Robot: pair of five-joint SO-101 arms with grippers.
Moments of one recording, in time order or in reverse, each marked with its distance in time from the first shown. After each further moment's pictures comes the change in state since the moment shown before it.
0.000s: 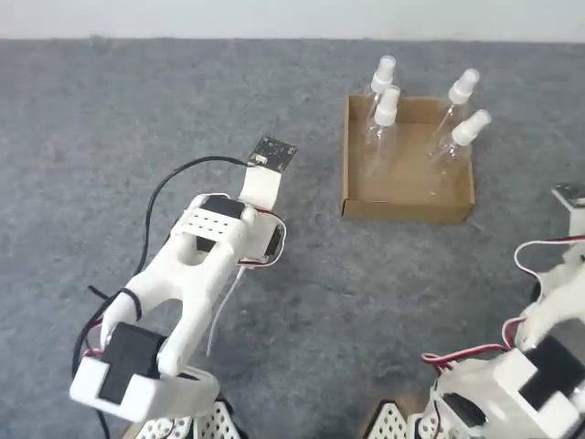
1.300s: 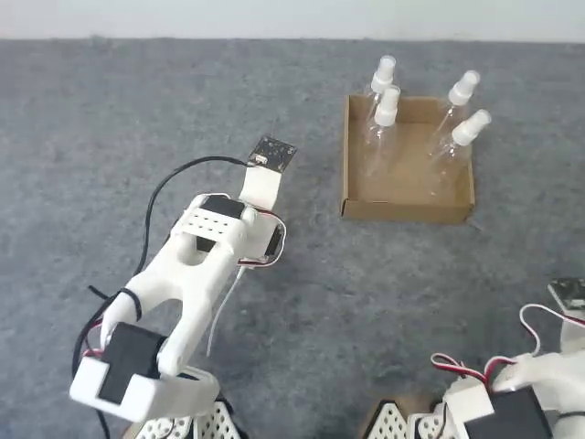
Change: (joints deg) left arm 0.0 0.0 0.0 0.0 0.0; right arm 23.8 -17.5 36.8 -21.6 22.2
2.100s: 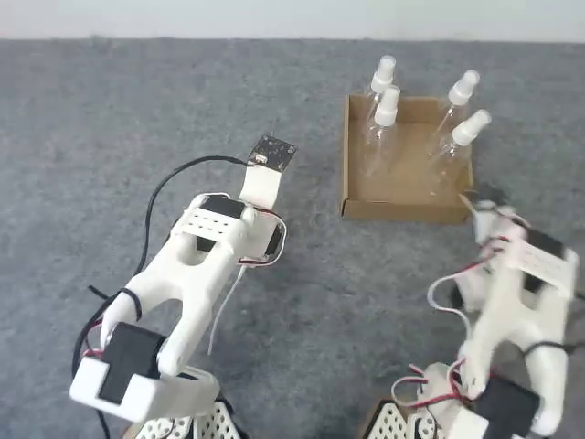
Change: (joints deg) left arm 0.0 0.0 0.0 -0.8 0.0; right arm -50.4 0.0 -7.5 3.4 -37.5
